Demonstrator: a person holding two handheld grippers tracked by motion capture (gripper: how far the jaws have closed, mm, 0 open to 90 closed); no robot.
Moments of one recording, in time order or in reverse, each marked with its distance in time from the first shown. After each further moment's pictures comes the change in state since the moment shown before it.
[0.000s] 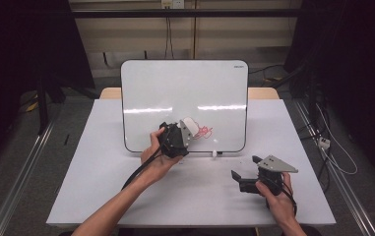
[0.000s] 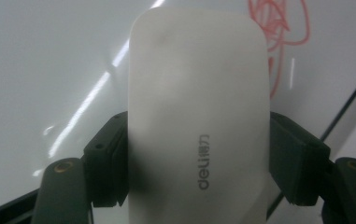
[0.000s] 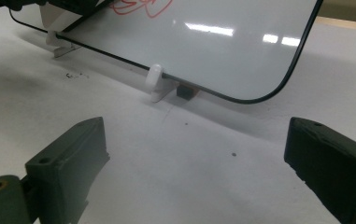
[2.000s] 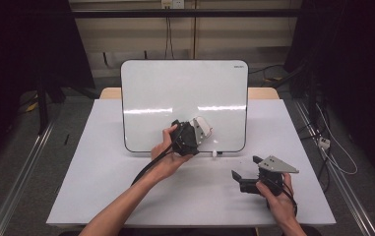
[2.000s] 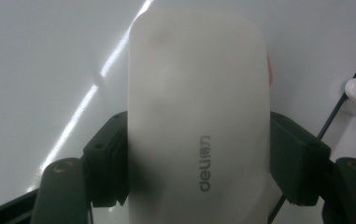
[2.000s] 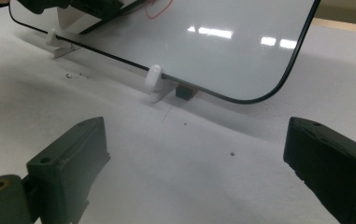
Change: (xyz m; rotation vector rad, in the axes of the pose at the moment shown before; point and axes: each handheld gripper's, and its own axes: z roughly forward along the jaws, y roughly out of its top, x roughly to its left) left arm -0.014 0.024 0.012 -0.013 -0.055 0.048; right arm 0.000 0.000 -0.002 -0.004 -0.002 0.001
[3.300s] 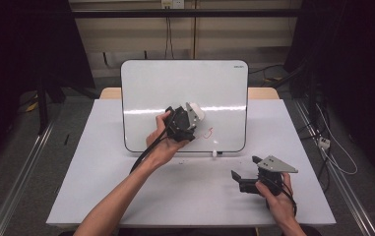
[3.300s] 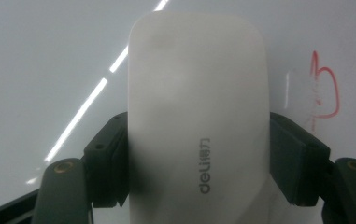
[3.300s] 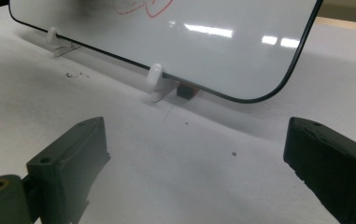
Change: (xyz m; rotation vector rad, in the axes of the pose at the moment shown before) left arm 0.040 0.017 -0.003 -0.006 0.027 -0.054; right arm 0.001 0.000 0.001 0.003 0.001 0.001
